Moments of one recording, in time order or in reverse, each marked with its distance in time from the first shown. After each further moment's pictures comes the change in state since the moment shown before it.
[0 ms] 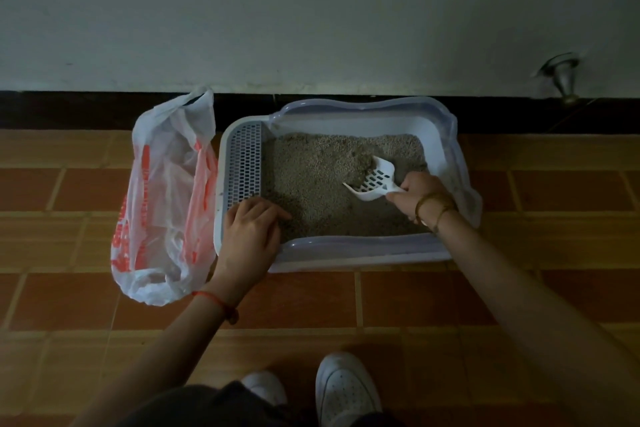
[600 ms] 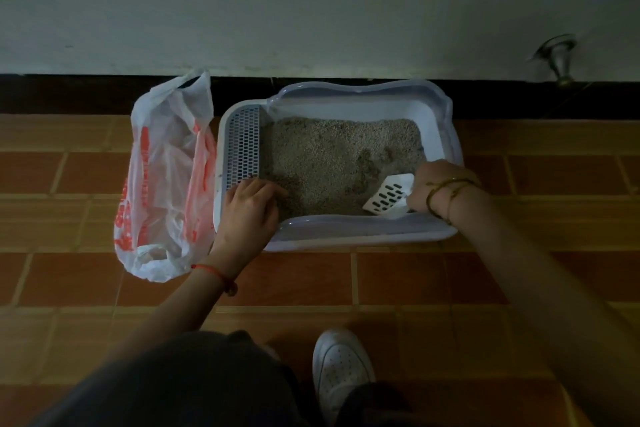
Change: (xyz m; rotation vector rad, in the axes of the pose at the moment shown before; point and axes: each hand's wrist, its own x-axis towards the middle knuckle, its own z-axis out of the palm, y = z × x) left_hand 0.001 0.006 -0.008 0.012 -0.007 -0.002; right_hand -0.043 -0.002 -0.034 -0.544 -0.106 -0.028
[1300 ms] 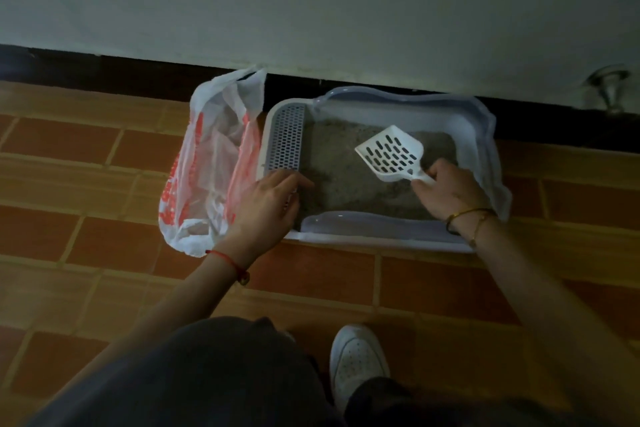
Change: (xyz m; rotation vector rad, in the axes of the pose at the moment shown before) left_hand -0.018 -0.011 -0.030 -0.086 0.035 0.087; right_hand -0.007 -0.024 0.015 0.523 0.287 -0.111
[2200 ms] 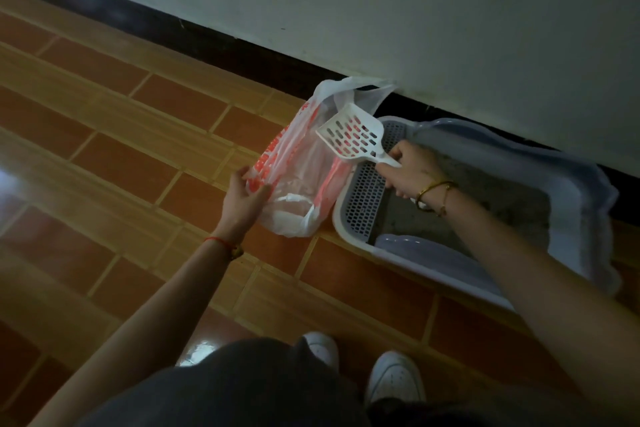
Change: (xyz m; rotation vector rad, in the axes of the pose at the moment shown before) left_hand -0.083 -0.101 -0.057 -0.737 0.382 -1.065; right_hand 0.022 -0.175 0.056 0.182 -0.312 -0.367
